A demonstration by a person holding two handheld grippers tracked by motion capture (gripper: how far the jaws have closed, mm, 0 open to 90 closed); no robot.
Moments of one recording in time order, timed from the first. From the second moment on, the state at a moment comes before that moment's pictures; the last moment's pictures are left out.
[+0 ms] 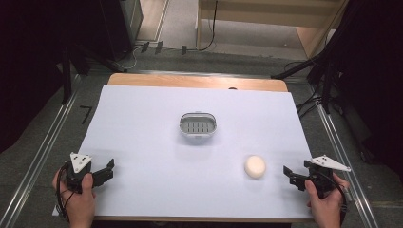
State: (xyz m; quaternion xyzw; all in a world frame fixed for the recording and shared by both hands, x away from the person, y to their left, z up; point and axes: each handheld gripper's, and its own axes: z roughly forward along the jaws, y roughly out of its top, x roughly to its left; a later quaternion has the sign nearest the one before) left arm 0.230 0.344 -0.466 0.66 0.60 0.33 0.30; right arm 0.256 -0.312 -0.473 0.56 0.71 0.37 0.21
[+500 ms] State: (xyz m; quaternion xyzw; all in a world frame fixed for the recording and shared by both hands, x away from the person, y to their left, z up) left arm 0.230 0.343 -0.467 0.66 0.60 0.33 0.30; right arm 0.259 -0.294 -0.463 0.53 0.76 0.33 0.17
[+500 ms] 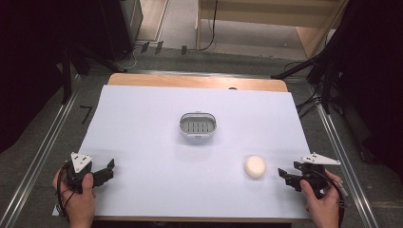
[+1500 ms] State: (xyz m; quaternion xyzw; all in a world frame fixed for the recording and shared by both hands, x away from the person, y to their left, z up) left arm 0.228 0.342 -0.466 0.67 0.59 0.34 0.31; right arm 0.281 -0.243 -0.446 0.47 0.85 0.24 0.04
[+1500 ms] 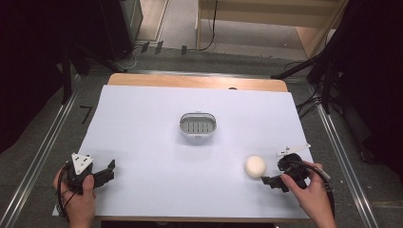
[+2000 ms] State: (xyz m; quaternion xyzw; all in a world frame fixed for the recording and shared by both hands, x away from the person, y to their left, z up) left arm 0.227 0.343 -0.466 0.67 0.59 0.34 0.31; right arm 0.291 -0.215 -0.437 0.45 0.86 0.22 0.03
